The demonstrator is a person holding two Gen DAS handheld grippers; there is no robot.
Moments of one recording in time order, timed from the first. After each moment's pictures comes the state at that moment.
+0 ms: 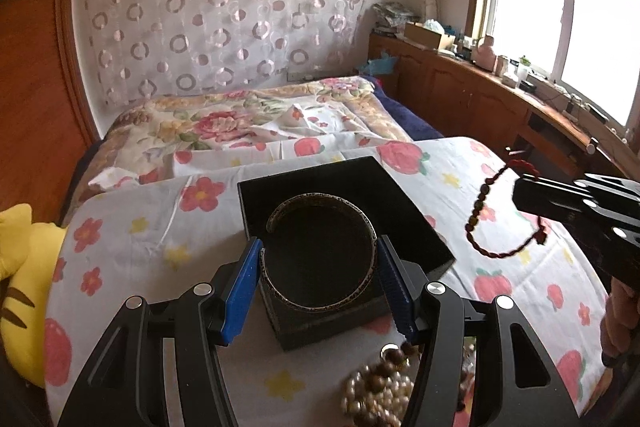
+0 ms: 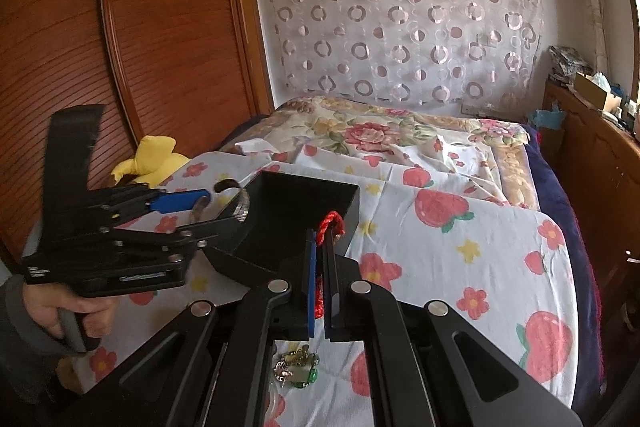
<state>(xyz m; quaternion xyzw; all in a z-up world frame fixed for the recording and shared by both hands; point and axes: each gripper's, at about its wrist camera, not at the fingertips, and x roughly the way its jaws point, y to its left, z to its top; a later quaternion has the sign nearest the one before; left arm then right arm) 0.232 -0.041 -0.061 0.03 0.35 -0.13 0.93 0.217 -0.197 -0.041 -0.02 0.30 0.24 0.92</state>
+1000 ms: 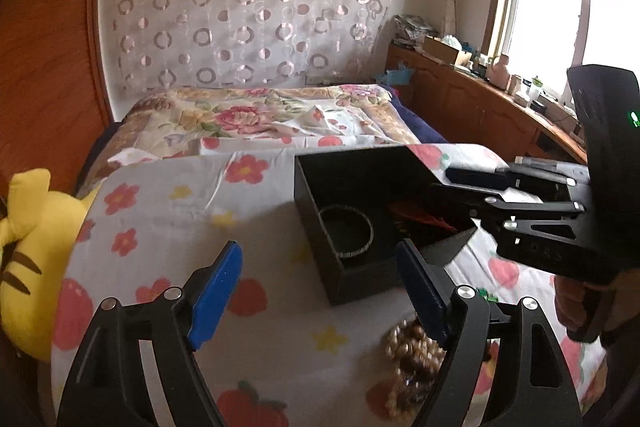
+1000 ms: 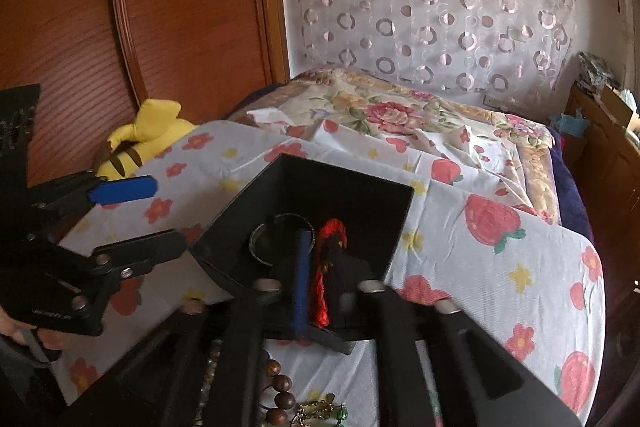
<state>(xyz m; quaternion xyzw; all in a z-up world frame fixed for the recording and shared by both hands) 0.192 0.007 -0.063 -0.01 0.34 -0.11 0.94 0.260 -0.132 -0.068 -0.08 0.34 0.27 0.90</state>
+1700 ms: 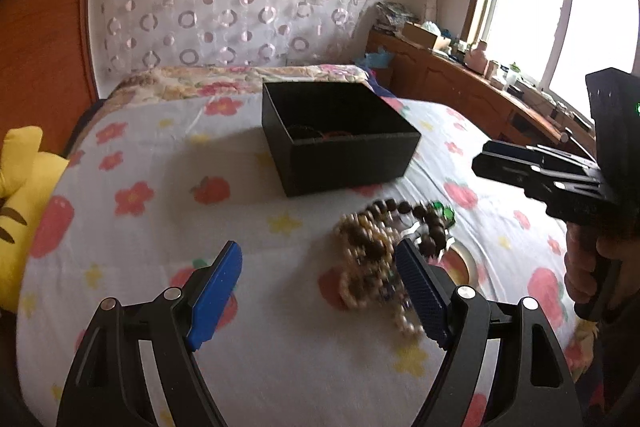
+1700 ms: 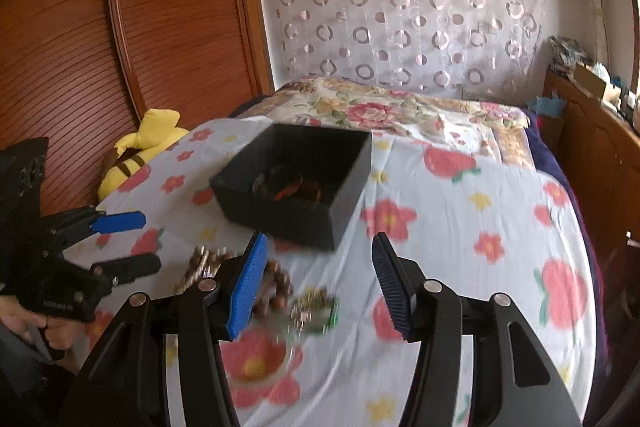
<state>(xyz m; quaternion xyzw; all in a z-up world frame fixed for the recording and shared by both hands) 0.118 -0.003 -0.097 -0.02 0.36 -0.14 0.92 0.173 -0.196 -0.080 -0.03 0.32 0.24 0.91</state>
